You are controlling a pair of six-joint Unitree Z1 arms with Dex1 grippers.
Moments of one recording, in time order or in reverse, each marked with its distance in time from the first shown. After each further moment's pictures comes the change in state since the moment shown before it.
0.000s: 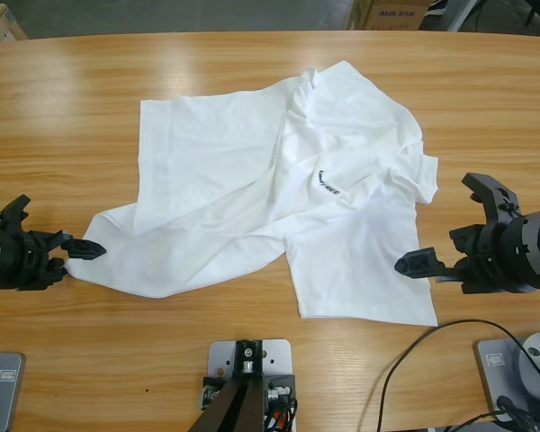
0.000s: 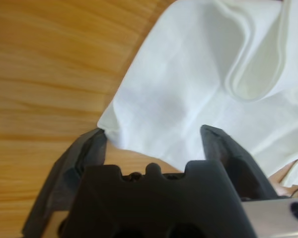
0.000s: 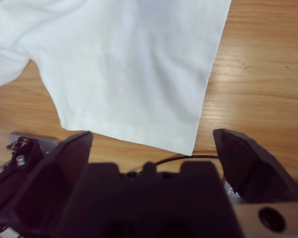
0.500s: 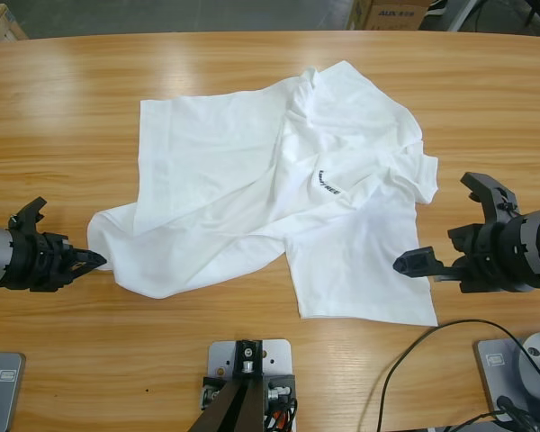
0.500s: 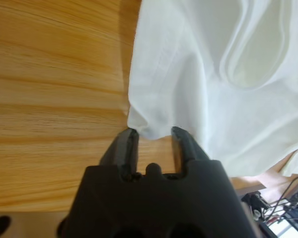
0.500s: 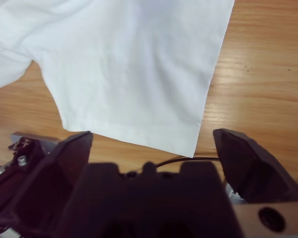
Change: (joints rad) arm 0 0.002 0.042 -0.002 -0.029 -0.065 0.035; arm 1 0.000 0.000 0.005 -0.015 0.000 -0.002
